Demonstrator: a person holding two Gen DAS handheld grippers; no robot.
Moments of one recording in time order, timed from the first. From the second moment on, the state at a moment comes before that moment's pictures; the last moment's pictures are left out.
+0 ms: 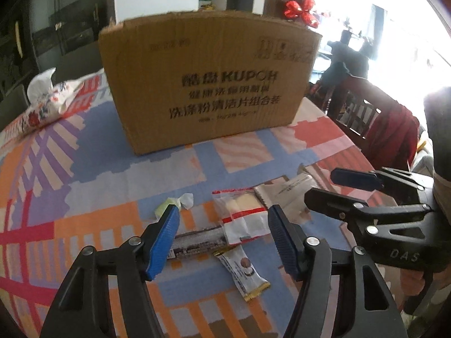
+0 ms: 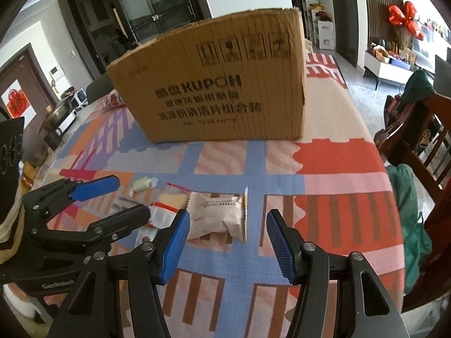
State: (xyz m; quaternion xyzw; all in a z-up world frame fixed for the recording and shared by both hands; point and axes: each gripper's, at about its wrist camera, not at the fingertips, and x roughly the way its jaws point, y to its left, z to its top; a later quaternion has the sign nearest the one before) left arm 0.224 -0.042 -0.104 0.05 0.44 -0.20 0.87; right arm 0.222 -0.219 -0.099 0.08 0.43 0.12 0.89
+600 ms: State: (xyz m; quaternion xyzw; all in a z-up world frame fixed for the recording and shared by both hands) left arm 0.253 -0.047 -0.132 -0.03 0.48 -0.22 0.85; right arm 0.238 -0.219 -0.123 0.12 0.45 0.13 0.87
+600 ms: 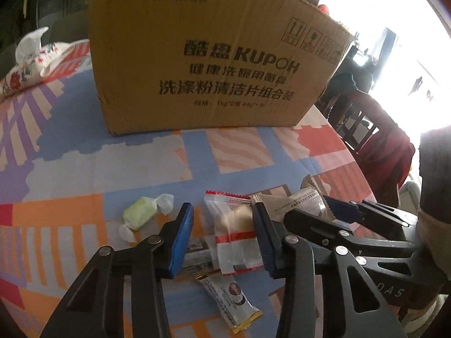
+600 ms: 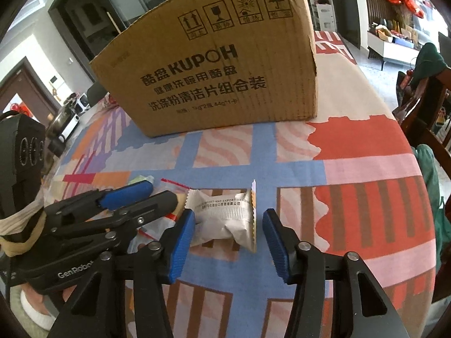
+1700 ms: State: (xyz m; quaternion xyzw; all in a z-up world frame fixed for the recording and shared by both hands) left arm 0.211 -0.039 -0.058 -0.04 0.41 -0.23 0.88; right arm 0.208 -0.216 -0.062 0.10 0.38 0.12 0.91
